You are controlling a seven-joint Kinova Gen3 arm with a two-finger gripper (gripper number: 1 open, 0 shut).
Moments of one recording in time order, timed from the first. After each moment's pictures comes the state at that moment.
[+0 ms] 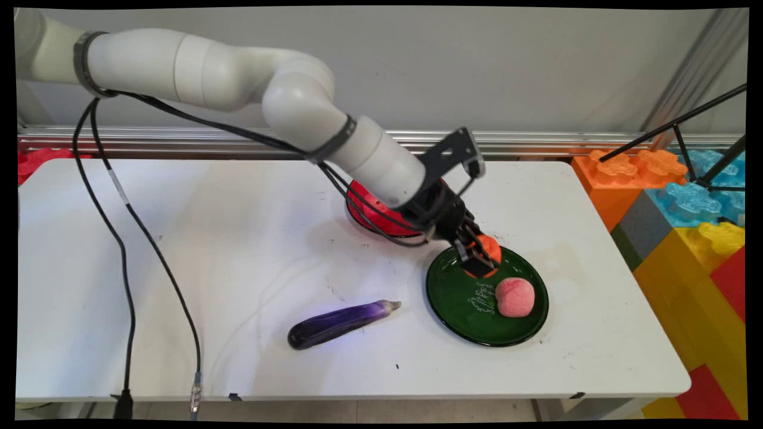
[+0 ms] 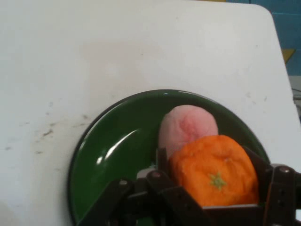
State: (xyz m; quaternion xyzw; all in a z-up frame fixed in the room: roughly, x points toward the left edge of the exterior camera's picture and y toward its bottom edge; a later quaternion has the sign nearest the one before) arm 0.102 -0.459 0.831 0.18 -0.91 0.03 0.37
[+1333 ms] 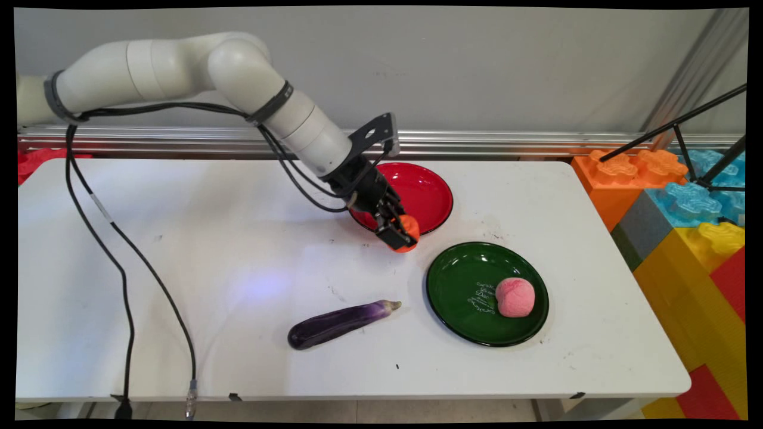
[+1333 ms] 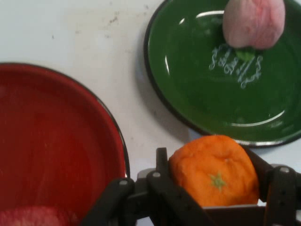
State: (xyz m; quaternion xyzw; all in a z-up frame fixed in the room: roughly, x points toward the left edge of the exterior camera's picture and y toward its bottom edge) arm 0.220 -0.503 0.816 0.18 -0.93 0.01 0.31
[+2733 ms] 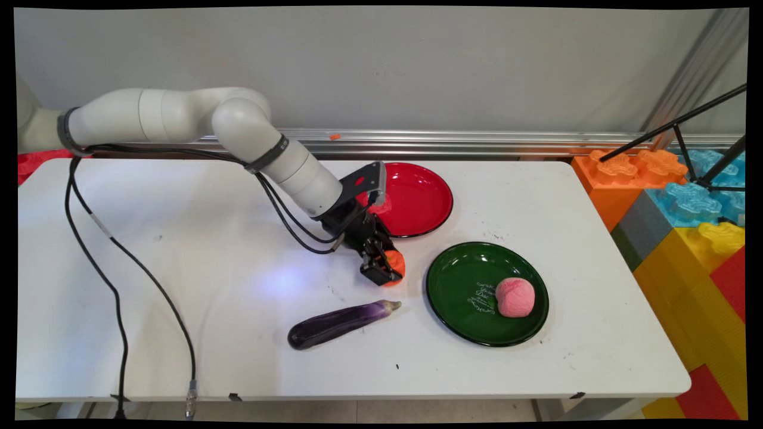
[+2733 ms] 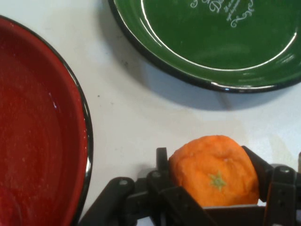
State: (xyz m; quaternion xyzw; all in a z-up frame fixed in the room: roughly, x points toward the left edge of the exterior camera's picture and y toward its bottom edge) arm 0.232 -0.485 0.745 0.14 -0.94 0.00 0.30
